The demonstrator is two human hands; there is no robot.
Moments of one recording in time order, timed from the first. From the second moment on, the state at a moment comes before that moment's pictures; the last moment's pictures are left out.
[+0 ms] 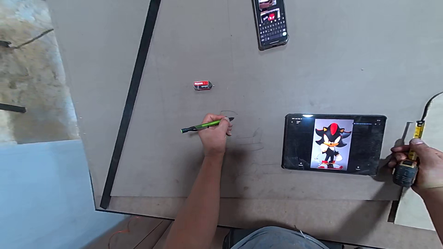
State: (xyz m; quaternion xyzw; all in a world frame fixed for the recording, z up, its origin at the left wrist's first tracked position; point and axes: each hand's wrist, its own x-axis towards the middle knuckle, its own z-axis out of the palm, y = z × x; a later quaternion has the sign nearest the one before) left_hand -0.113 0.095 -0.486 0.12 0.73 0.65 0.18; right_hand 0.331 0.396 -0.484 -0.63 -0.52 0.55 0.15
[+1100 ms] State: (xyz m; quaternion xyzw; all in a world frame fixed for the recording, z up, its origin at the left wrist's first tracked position) left_hand -0.146 0.073 -0.495 0.31 0.73 0.56 0.25; right_hand -0.013 0.273 -0.507 -0.18 -0.69 0.61 0.35
